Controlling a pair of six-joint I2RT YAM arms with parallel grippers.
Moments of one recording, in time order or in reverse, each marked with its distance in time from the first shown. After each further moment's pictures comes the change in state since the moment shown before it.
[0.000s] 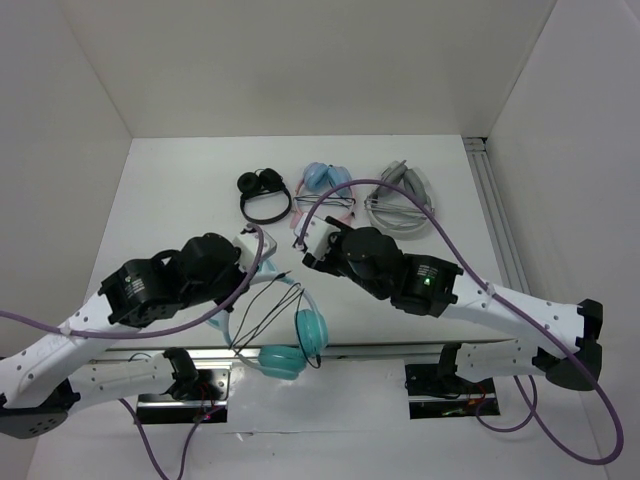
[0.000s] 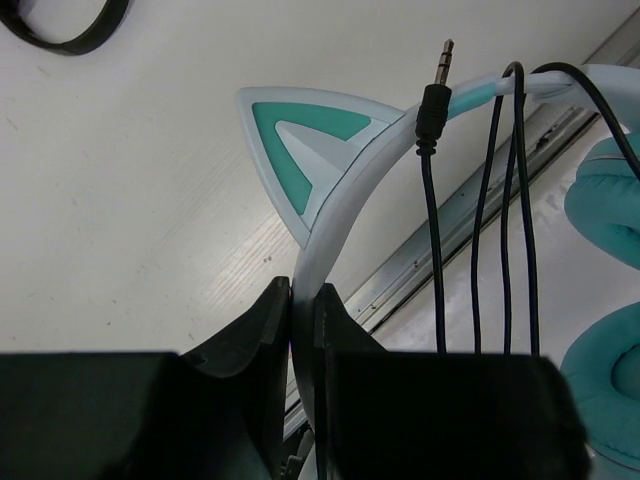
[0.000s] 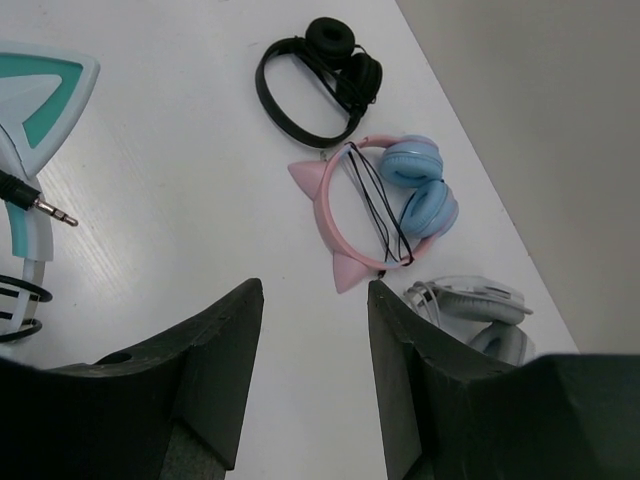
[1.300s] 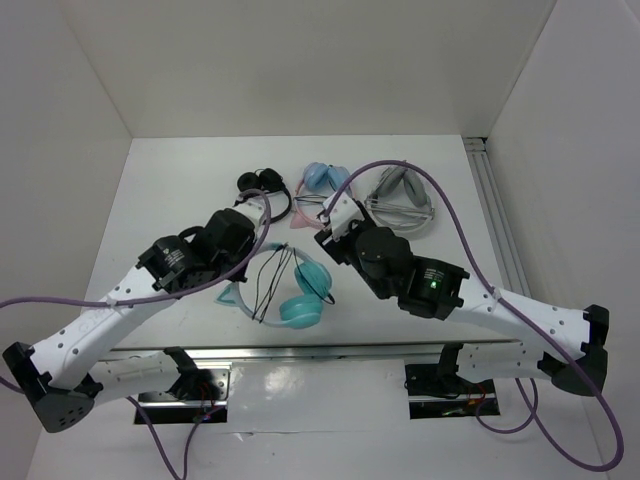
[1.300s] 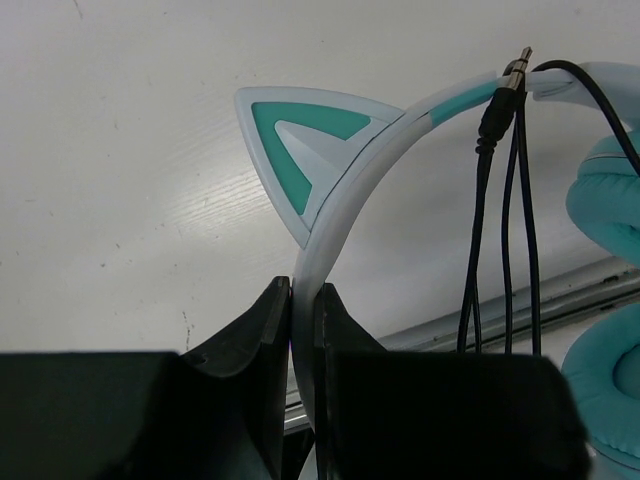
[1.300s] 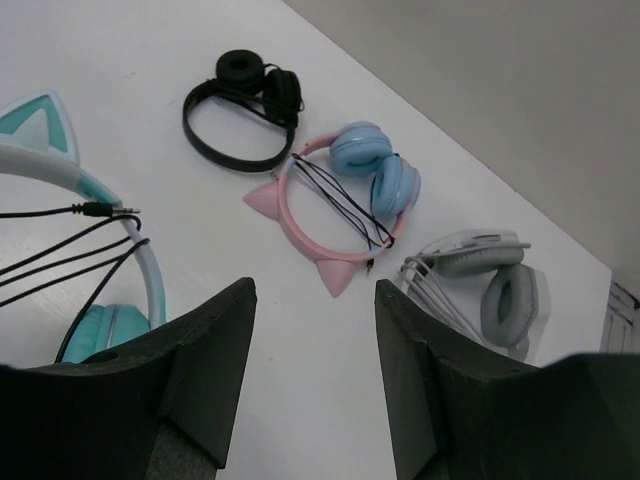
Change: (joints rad) left arm 0.186 0.169 -0.018 0.078 -0.130 -0.178; right arm -0.021 -0.051 -0.068 0.150 0.191 0.185
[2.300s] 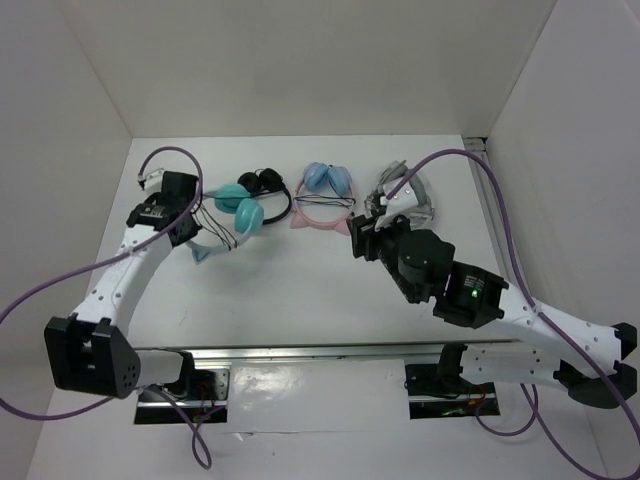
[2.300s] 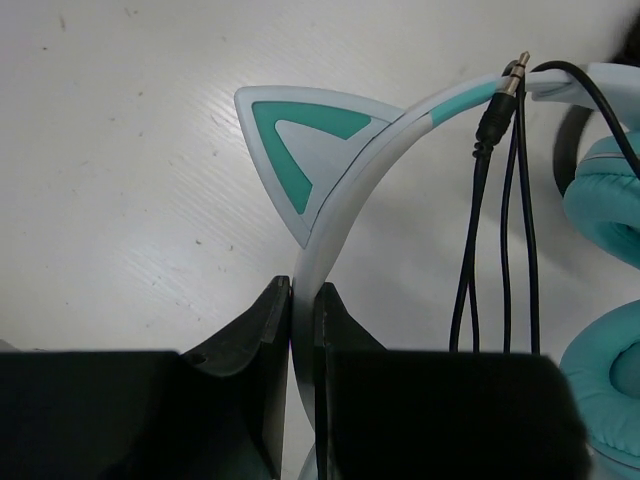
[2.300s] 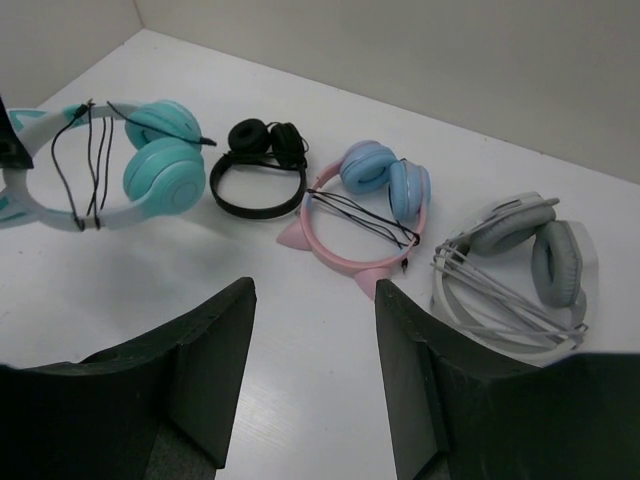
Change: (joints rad) left arm 0.631 0.192 -0.083 0.225 -0.166 -0.378; right arm 0.003 -0.158 0.005 -0.036 0.127 0.283
